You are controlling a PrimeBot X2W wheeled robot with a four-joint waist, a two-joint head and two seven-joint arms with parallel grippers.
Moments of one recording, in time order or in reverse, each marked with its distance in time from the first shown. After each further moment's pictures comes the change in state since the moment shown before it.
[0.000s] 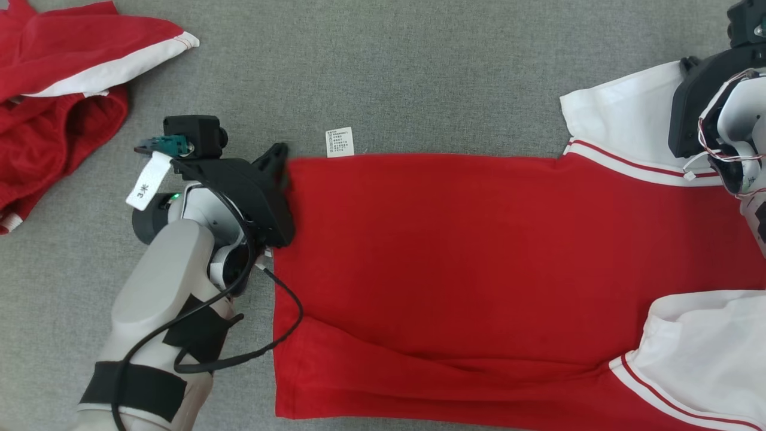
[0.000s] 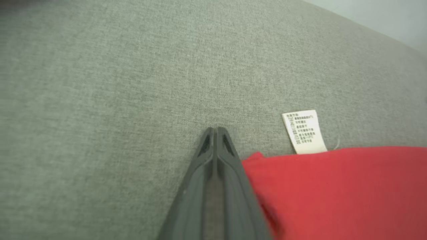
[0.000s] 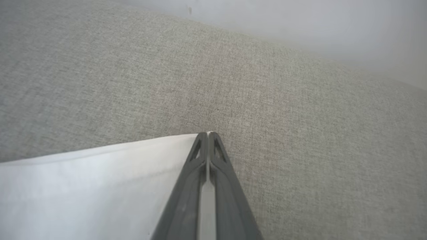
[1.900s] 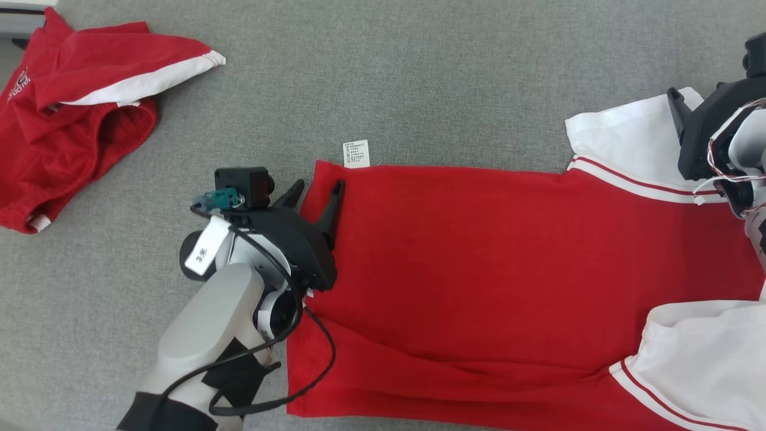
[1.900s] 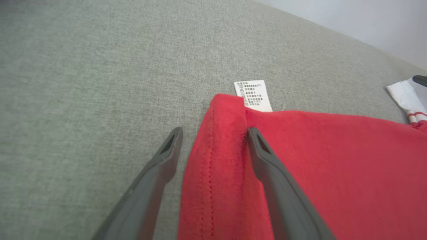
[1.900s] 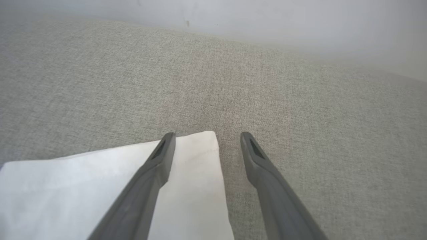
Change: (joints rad) left arm 0.093 -0.009 -0.198 -0.072 -0.123 0.089 -0.162; right arm -0.002 0.031 -0.023 0.191 0.047 0.088 -0.125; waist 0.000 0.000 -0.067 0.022
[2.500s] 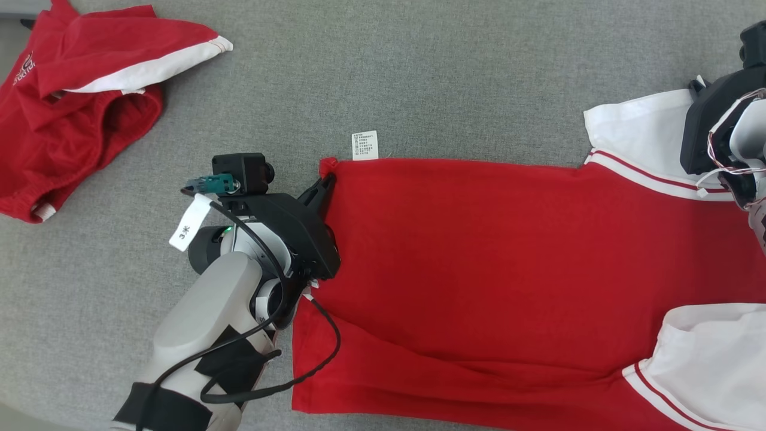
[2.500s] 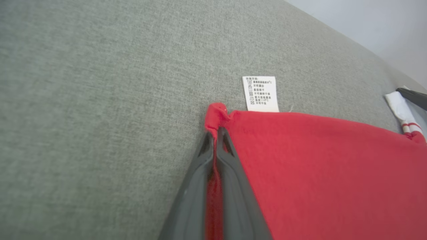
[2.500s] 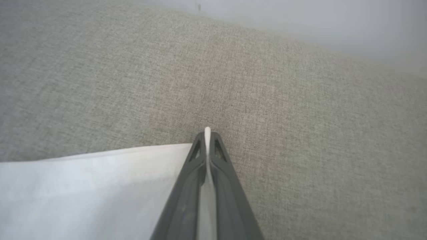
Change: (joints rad) left arm -0.036 0.007 -0.041 -0.010 -0.141 -0.001 0.072; right arm -0.020 -0.004 0.034 0.009 -0.030 -0.006 0.057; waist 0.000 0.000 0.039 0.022
